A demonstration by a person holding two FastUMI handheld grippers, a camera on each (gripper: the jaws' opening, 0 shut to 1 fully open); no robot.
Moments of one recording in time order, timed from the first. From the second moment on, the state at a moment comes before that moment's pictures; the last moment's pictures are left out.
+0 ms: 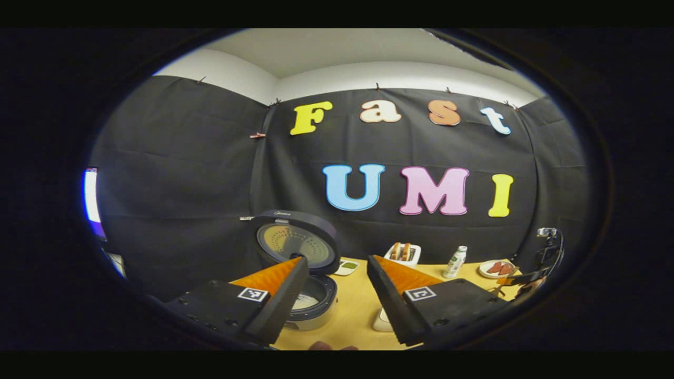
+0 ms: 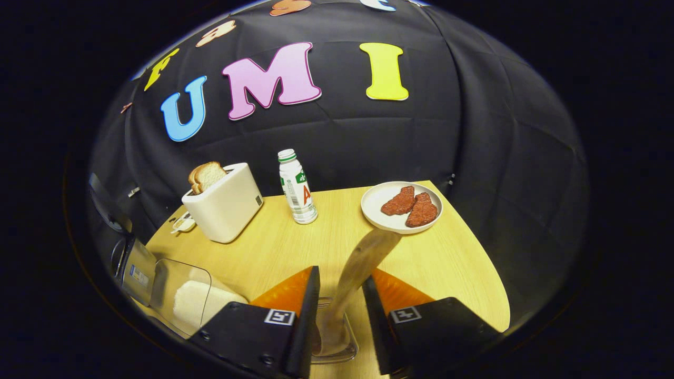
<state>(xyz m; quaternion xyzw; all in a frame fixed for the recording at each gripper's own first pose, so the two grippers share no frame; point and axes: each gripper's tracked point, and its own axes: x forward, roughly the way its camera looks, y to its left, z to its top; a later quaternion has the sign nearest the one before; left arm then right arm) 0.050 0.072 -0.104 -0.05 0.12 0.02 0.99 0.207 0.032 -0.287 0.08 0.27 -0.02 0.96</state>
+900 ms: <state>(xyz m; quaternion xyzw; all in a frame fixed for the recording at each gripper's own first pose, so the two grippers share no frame) 0.044 0.084 -0.119 -0.04 0.13 0.03 0.99 0.191 0.051 -0.284 0.09 0.28 0.00 0.96</state>
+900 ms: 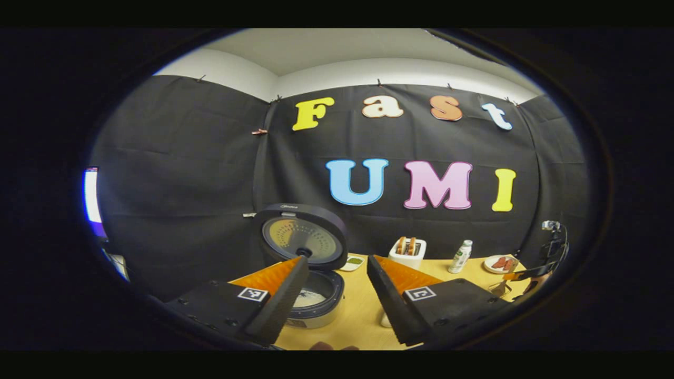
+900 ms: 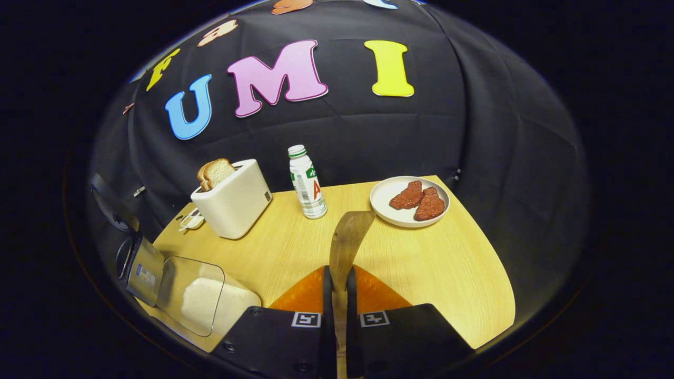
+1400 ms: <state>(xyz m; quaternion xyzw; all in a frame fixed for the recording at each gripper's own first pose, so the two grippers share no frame) 0.034 0.089 -0.126 -0.05 0.13 0.03 0.99 0.154 0.052 -0.269 0.08 0.28 0.00 0.96</state>
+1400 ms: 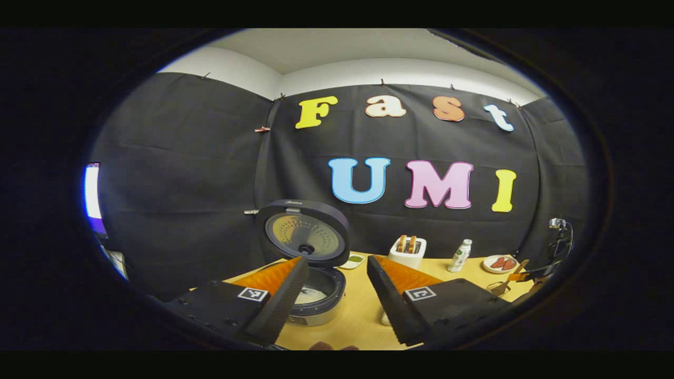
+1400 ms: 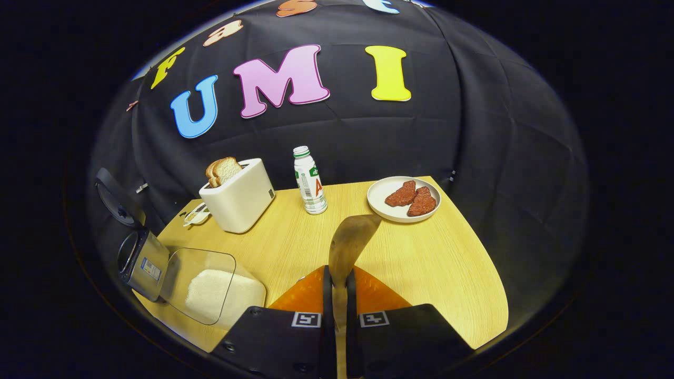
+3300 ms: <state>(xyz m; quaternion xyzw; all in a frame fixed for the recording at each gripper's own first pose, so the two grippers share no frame) 0.010 0.180 -0.128 -0.05 0.14 0.08 0.99 0.151 0.257 -0.255 -0.02 0.24 0.14 0.96</state>
